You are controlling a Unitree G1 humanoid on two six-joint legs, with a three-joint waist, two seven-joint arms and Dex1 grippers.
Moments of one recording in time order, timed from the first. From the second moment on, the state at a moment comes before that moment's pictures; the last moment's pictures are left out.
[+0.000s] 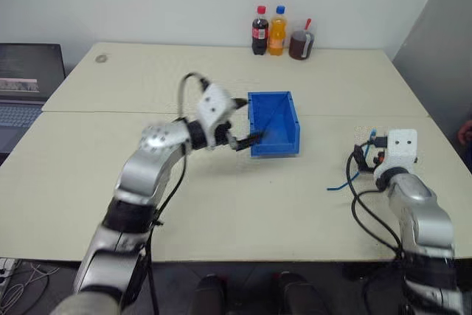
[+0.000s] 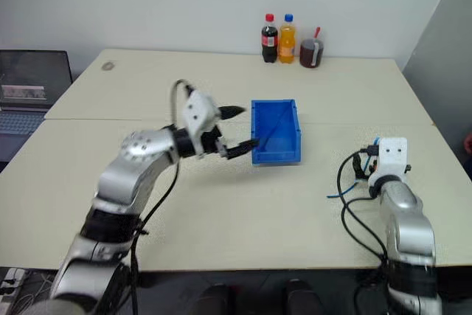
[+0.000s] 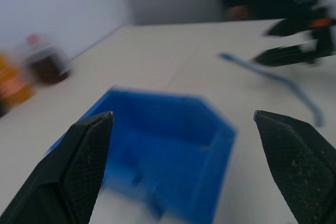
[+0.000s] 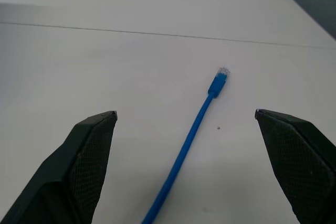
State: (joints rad) left arm -0.72 0.44 -0.18 -0.02 -0.27 0.36 -0.93; right arm -0.33 -0.35 -0.26 -0.09 0.12 0.68 0.10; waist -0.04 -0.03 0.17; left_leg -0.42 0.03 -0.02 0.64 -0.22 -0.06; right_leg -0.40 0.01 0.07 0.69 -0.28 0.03
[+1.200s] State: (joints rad) left arm -0.83 0.35 -0.30 0.30 -0.19 0.13 -1.15; right arm -0.65 -0.40 -0.25 0.54 0.12 0.54 0.06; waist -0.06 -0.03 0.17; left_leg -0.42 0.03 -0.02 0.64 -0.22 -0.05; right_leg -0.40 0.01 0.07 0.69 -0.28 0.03
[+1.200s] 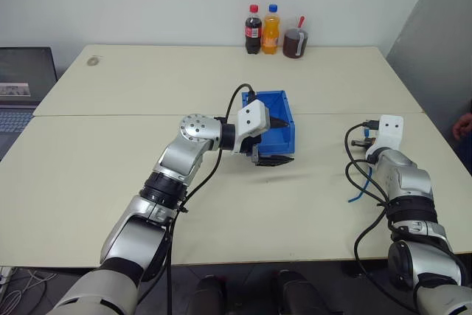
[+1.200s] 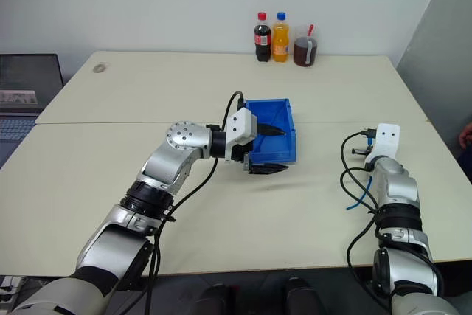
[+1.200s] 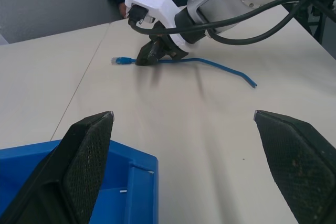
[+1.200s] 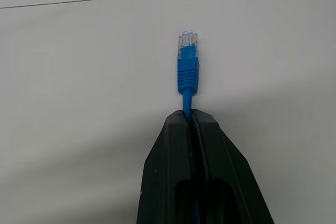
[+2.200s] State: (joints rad) left arm 0.70 0.36 0.09 -0.71 -0.17 0.26 -0.55; right arm -0.70 -0.38 0.49 0.39 0.11 0.22 1.10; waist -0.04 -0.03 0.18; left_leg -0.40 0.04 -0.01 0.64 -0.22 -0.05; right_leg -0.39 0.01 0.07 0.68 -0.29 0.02
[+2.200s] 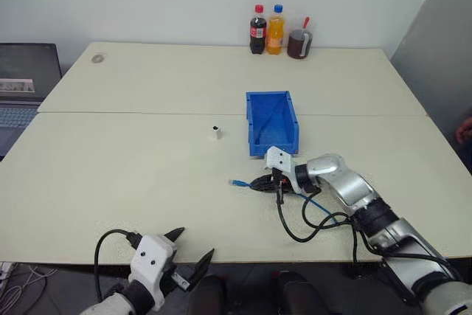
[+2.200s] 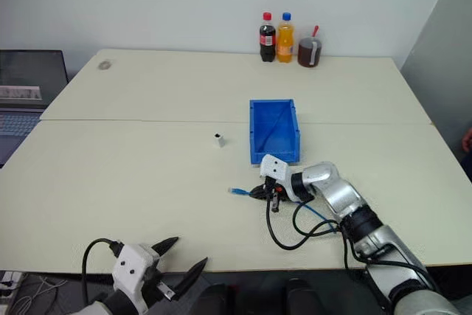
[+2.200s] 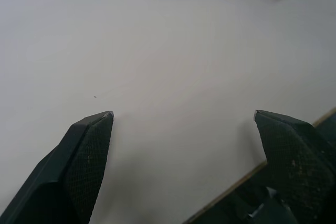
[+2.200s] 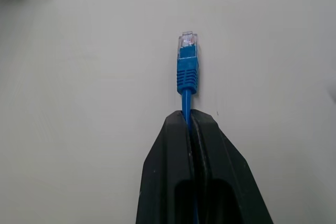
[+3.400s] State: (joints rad) left arm -0.80 0.51 -0.33 0.85 -0.05 -0.38 -1.41; right arm -0.04 -0.57 0.02 -0.61 0.30 0.69 0.71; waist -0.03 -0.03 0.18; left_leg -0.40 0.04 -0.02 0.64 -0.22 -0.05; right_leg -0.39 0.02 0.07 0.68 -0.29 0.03
